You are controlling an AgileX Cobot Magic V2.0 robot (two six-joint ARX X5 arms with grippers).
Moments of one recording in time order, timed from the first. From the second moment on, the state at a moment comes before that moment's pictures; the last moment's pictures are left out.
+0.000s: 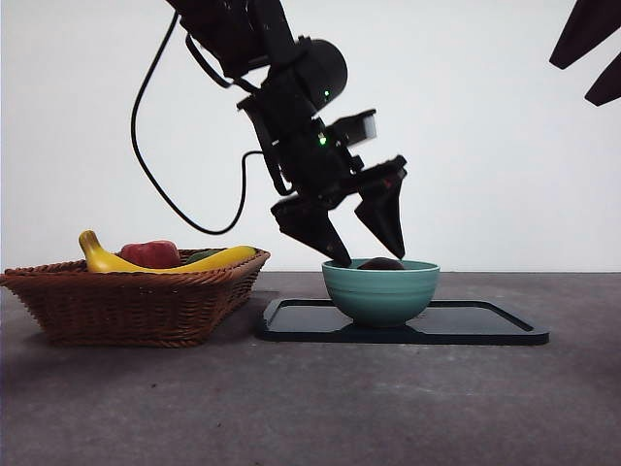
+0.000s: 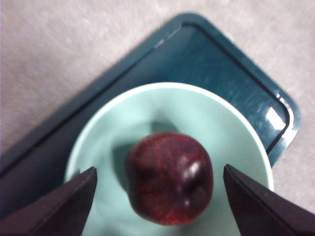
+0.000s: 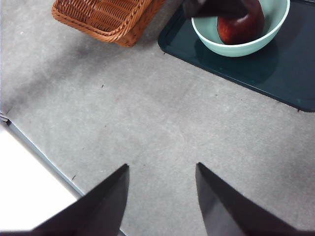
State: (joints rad) left arm -0.63 2.17 1.79 -0.53 0.24 0.09; right arm 0.44 0.78 0.82 -0.82 -0.37 0.14
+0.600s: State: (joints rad) left arm -0.66 2.20 1.79 -0.53 0.20 0.11; right arm 0.44 0.78 0.82 -0.82 -0.37 0.14
